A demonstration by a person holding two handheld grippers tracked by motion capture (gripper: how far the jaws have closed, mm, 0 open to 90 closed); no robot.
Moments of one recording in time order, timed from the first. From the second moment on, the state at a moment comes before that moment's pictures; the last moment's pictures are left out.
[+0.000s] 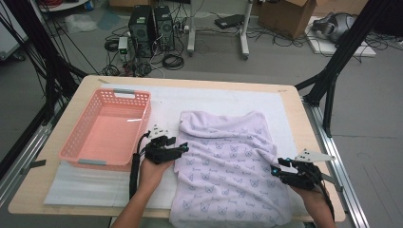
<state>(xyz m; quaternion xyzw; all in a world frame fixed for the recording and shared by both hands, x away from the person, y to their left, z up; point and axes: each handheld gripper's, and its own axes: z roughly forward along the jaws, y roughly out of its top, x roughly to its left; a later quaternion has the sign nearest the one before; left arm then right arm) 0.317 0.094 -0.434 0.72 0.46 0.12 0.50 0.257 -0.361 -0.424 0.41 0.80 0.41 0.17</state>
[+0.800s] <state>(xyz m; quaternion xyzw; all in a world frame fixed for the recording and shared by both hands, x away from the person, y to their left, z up) 0.308 0.091 -0.445 0.74 0.49 0.13 0.45 0.289 -0.353 -0.451 0.43 0.80 0.40 0.15</state>
